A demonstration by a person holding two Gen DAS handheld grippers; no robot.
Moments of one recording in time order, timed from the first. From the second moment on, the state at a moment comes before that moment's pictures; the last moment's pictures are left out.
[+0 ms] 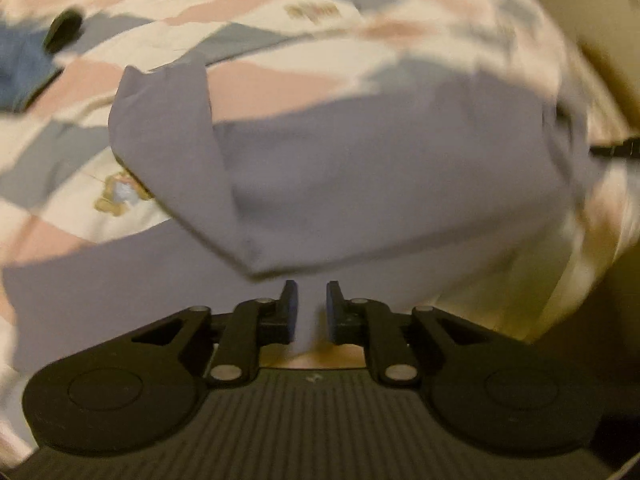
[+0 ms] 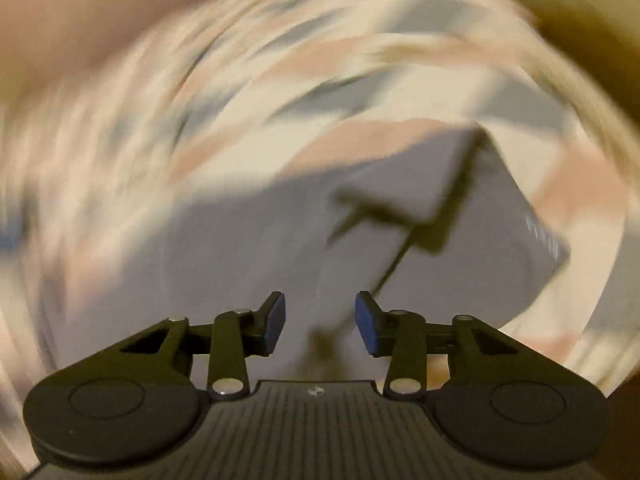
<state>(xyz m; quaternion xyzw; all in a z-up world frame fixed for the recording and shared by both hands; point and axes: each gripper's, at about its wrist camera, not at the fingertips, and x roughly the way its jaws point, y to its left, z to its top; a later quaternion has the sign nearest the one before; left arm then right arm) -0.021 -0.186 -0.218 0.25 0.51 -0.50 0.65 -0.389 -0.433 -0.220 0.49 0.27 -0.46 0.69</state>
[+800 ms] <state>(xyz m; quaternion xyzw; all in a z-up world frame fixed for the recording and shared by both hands) -0.159 -0.210 -0.296 0.65 0.08 -0.58 0.49 -0.559 -0.510 -0.293 0.63 0.10 -0.57 0.52</state>
